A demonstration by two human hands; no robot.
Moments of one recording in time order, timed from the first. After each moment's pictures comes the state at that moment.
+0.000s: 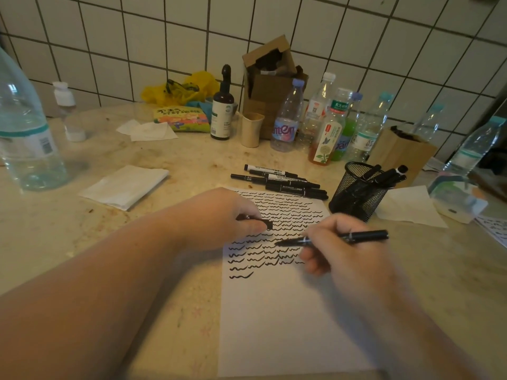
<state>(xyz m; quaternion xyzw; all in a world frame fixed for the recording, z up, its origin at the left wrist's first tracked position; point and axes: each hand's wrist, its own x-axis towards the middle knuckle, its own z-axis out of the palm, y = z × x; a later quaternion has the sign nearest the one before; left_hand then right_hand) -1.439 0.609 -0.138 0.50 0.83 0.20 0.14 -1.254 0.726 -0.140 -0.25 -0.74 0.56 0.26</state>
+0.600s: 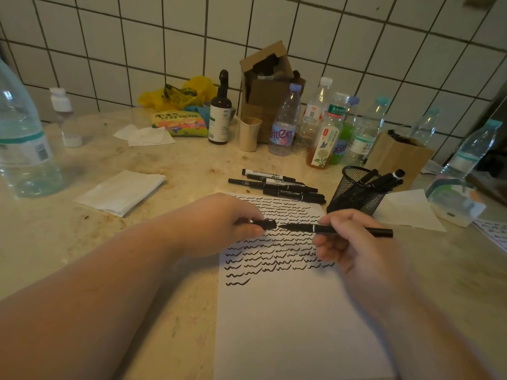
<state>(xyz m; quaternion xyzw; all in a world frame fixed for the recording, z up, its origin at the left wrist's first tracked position) -1.439 0.609 -0.138 0.52 0.81 0.23 0.14 -1.258 0.764 -0.146 -0.18 -0.67 0.64 0.31</state>
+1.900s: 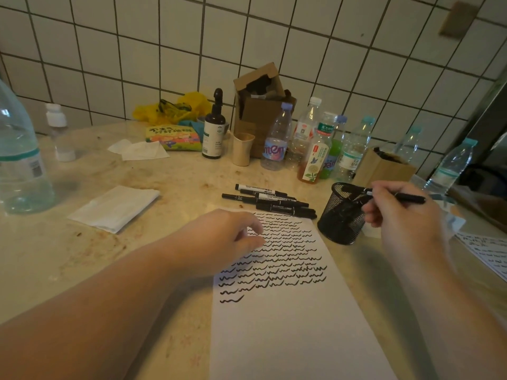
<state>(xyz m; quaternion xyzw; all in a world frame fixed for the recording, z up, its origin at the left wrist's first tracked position) -1.434 0.619 -0.146 0.48 0.82 0.28 0.12 -1.260 0.819 -0.095 -0.31 -0.75 0.38 0.45</state>
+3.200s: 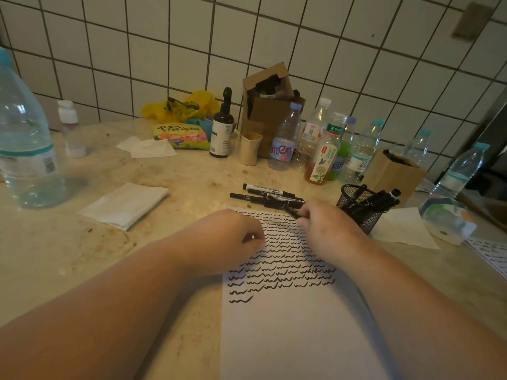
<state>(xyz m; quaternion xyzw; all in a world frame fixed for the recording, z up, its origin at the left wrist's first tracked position) -1.435 0.613 -0.140 0.50 0.83 0.22 0.10 -1.336 0.788 -0.118 -0.29 -0.95 0.09 0.09</state>
